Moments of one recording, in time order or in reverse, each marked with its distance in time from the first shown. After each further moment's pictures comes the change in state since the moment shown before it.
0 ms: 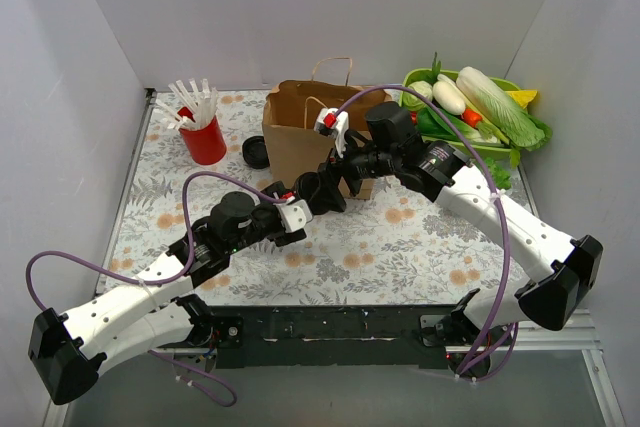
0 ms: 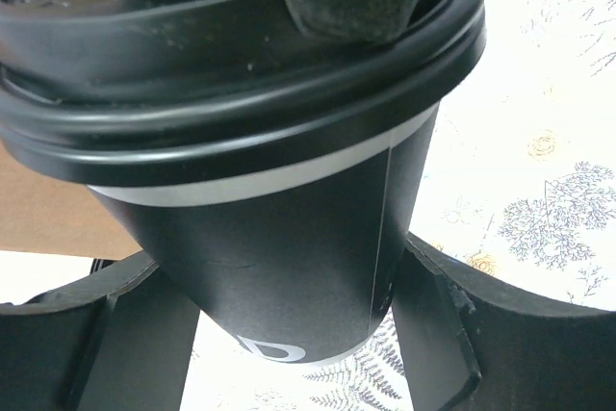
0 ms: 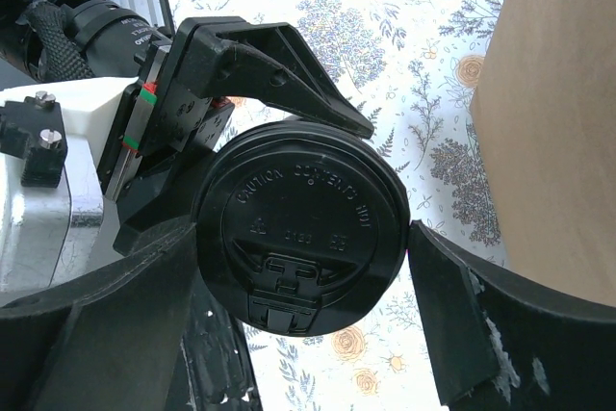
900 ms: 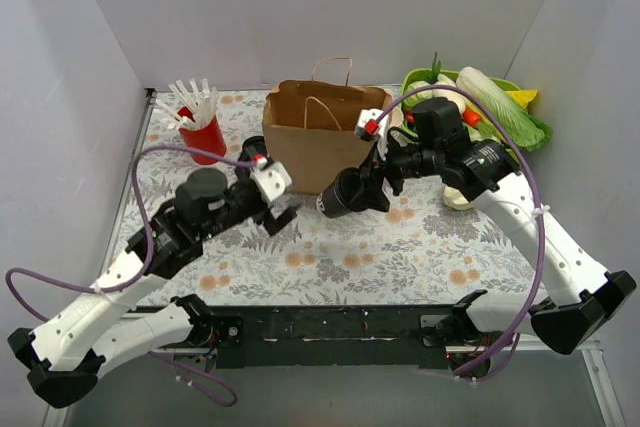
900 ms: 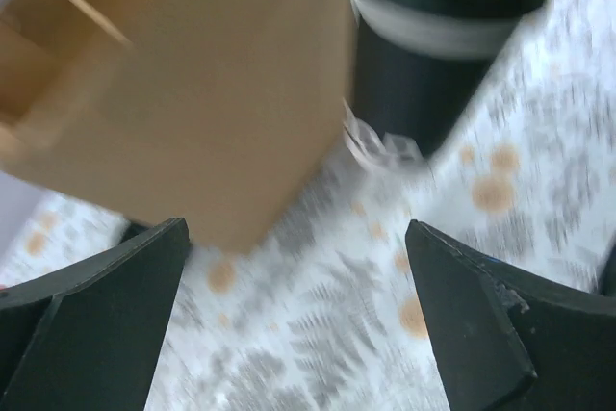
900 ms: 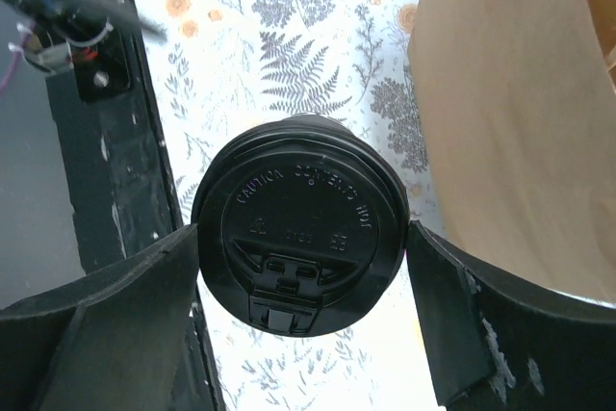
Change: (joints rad) left arm 0.008 -0.074 0.254 -0.336 -0.037 -0.180; right arm -0.171 -0.127 0.007 -0.230 -0.074 -0.251
